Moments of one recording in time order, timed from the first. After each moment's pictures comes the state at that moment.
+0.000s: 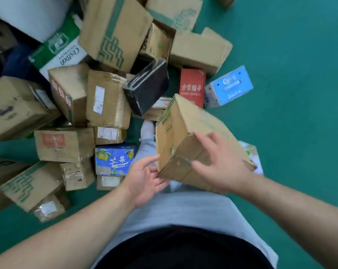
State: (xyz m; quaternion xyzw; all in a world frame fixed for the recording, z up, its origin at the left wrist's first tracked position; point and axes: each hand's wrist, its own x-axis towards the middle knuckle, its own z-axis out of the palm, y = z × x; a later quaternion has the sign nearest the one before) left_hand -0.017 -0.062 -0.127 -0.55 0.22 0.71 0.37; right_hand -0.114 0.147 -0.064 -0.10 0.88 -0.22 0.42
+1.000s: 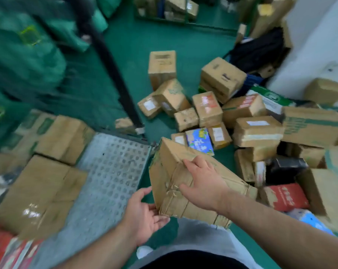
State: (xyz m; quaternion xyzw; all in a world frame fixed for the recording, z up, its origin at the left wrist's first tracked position) left_hand 0.442 0.223 0.027 -0.63 -0.04 0.74 -0.25; right_hand 0.247 0.156 0.064 -0.72 0.59 0.06 0.36
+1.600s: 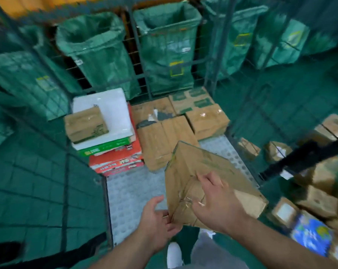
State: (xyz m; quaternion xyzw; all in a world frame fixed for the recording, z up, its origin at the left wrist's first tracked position) left_hand 0.715 0.495 0.037 -0.50 -0.30 0.54 -0.61; right_hand 0.631 0.320 0.109 -0.93 0.23 0.16 0.24
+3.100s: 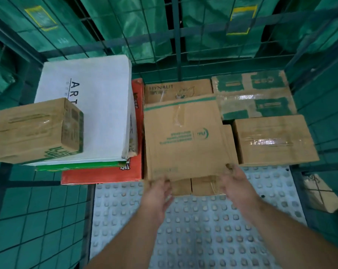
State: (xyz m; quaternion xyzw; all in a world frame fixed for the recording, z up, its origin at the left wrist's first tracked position) left_hand 1.102 0.298 -0.232 -0.58 -0.44 0.34 -0.60; right_hand 1.053 0.081 -0.218 -0.64 0.47 0.22 0.57
